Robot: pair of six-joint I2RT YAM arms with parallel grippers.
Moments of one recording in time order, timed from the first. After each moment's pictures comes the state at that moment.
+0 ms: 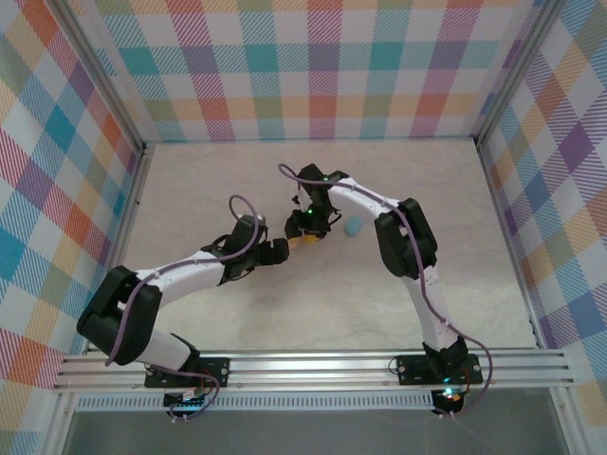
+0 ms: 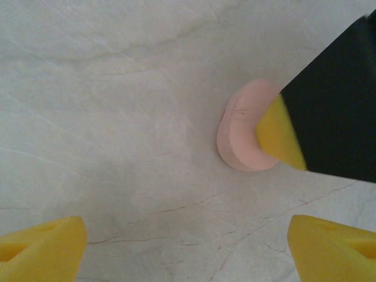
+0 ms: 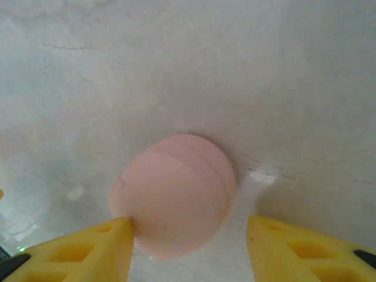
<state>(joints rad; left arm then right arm) -0.55 1.45 0.70 -0.11 -0.06 -0.58 0.62 2.30 1.87 -0.93 -0.44 0.38</state>
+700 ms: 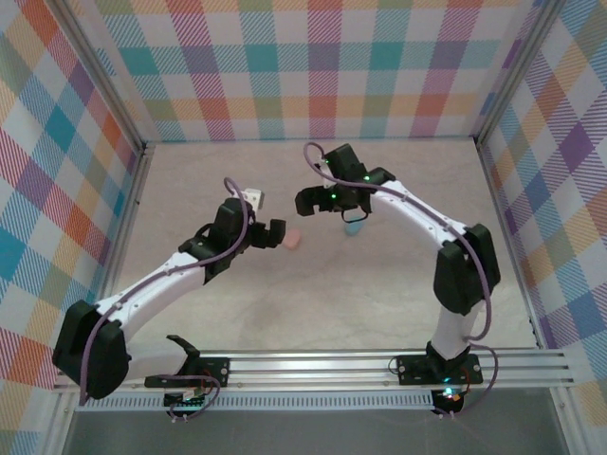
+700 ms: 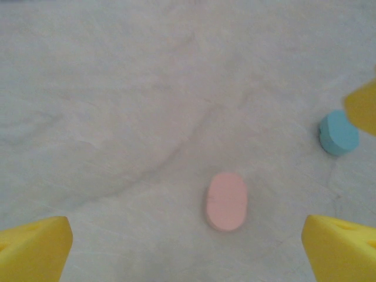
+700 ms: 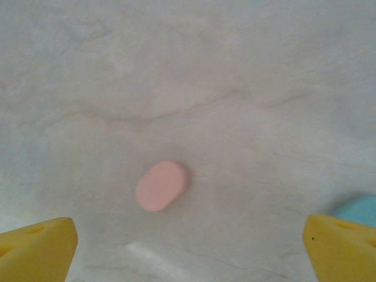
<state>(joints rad) -0.55 1.21 0.82 -0.20 -0.20 -0.22 0.59 1.77 1.52 -0.65 -0.12 0.30</state>
